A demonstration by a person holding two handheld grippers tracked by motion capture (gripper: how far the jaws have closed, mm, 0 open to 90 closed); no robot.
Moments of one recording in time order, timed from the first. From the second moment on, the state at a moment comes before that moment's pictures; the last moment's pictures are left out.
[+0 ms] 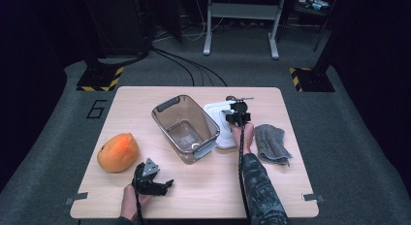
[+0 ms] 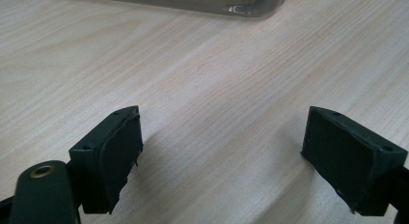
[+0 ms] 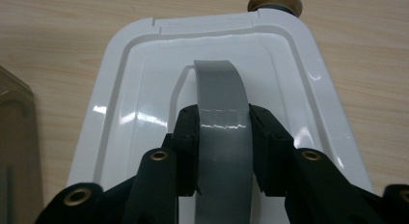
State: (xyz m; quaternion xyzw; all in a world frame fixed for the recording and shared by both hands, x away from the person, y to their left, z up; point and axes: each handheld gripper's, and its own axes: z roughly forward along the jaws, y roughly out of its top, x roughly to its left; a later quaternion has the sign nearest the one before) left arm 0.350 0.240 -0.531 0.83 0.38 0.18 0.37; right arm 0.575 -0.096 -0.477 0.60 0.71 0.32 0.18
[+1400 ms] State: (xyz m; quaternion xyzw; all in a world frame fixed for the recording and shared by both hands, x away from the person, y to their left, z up) left arm 0.350 0.240 -0.530 0.83 0.38 0.17 0.37; right arm 0.484 -0.141 -0.462 0.51 0.76 0.35 0.19
